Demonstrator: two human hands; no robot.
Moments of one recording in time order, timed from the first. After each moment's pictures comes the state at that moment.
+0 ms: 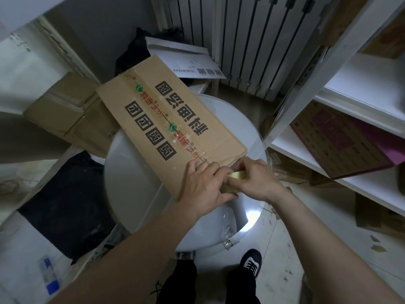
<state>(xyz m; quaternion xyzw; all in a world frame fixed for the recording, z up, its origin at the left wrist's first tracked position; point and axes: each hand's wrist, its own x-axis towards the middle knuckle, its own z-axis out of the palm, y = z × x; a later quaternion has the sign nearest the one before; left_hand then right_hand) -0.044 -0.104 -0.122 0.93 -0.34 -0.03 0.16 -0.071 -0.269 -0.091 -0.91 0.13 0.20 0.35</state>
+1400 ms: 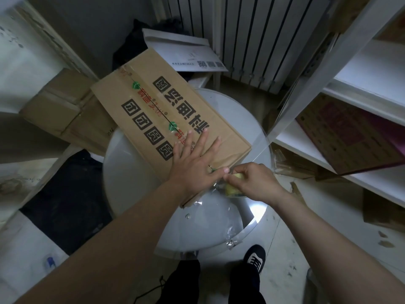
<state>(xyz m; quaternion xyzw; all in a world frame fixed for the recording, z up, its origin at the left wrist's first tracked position) 0.008 -0.096 -0.121 0.94 -0.28 -0.17 0.06 -0.065 -0.269 -0.105 -0.92 0.11 0.20 0.32</state>
